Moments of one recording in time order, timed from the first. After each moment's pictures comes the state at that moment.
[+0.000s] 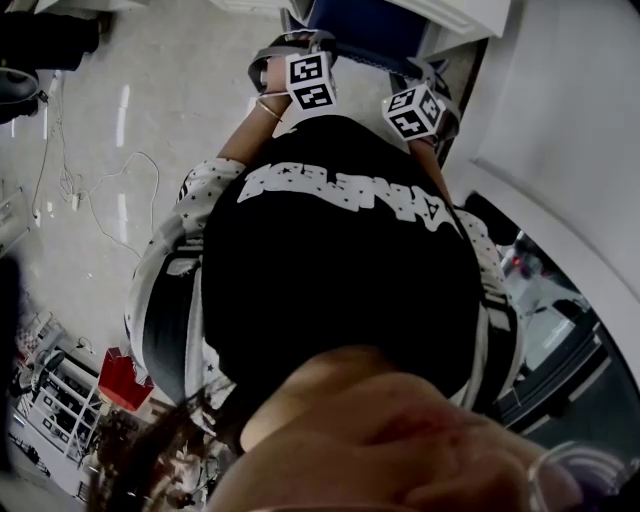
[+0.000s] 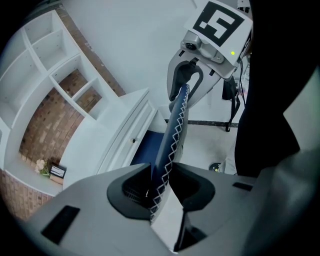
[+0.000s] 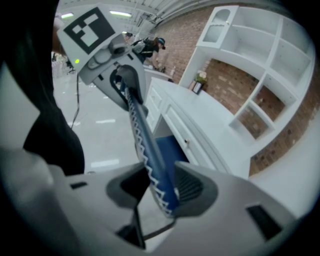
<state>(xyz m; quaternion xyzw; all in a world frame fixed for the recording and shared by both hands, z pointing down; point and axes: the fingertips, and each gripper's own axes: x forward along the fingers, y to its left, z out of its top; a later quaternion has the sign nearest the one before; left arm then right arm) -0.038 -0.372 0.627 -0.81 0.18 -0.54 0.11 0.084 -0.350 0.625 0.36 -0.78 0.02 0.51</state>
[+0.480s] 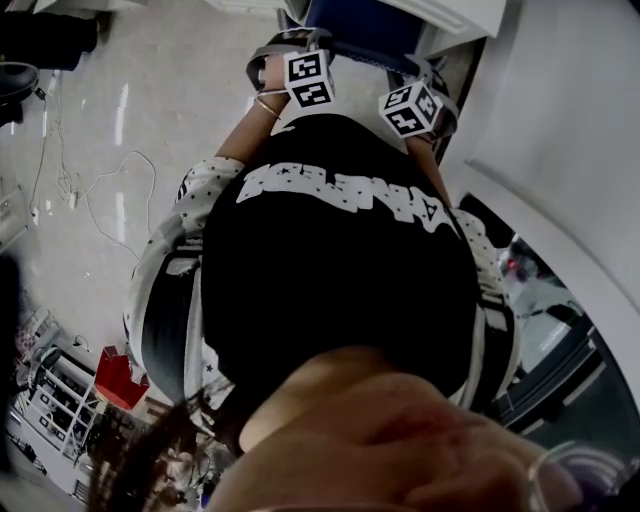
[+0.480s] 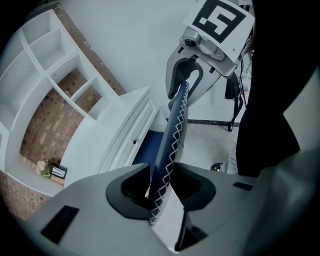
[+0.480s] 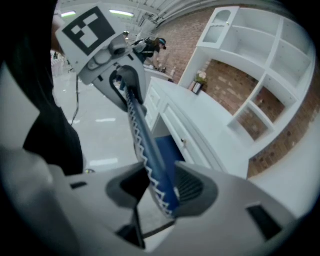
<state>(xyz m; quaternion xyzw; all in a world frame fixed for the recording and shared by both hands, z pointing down) -0.020 -0.381 0.624 -0.81 0.19 -0.55 0.11 0.103 -0.363 0.619 0.36 -0.78 0.01 0.51</state>
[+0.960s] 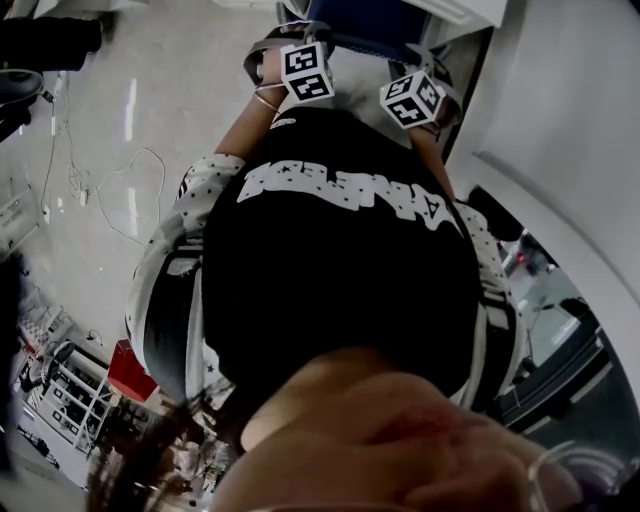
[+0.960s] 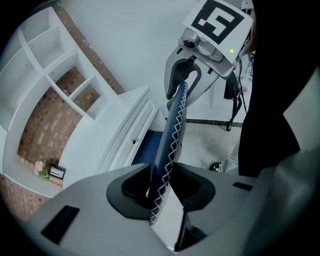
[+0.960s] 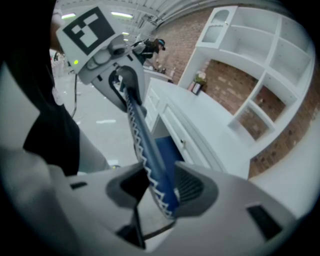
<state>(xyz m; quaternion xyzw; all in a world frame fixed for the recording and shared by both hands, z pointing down) -0.045 -0.399 0.625 -0.80 0.18 -0.55 0.11 0.080 -0.386 0.618 0.36 -0.78 0.01 0.51</state>
